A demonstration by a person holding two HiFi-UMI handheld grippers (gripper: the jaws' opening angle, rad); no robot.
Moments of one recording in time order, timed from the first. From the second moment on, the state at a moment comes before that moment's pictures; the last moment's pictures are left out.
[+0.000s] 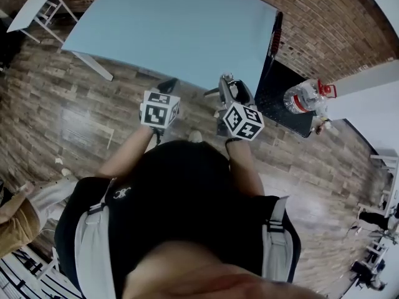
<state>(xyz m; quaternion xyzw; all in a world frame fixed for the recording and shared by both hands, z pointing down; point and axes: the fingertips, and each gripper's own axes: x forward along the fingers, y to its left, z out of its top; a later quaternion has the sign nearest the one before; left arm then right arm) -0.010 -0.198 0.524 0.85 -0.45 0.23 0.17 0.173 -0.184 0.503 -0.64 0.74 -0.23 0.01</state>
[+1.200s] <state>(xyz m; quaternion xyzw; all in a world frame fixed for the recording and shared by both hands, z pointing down) 0.047 -0.317 0.557 0.82 -0.47 0.27 0.21 0.231 -0.324 0.604 -0.62 0.73 -0.22 -0.14</state>
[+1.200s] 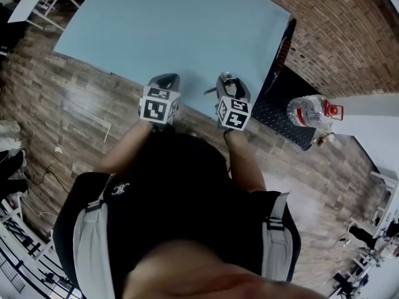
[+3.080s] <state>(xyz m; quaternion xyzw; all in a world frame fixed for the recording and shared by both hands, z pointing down) 0.004 -0.381 0.568 0.82 -0.45 0.27 0.23 0.228 -0.370 0.722 -0.65 0.65 -0.23 -0.32</state>
